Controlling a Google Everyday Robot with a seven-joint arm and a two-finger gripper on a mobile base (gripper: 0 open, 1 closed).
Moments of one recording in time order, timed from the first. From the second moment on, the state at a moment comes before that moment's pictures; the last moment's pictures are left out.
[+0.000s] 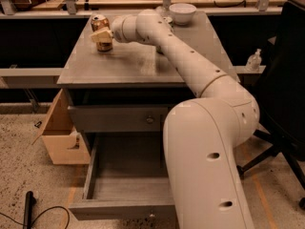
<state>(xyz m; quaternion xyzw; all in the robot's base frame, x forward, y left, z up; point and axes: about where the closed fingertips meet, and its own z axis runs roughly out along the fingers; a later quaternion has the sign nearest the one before) 0.906 0.168 0.899 -0.40 0.68 0.21 0.58</state>
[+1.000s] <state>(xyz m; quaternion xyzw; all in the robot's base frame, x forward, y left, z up) 0.861 0.127 0.939 -0.38 0.67 0.25 0.58</state>
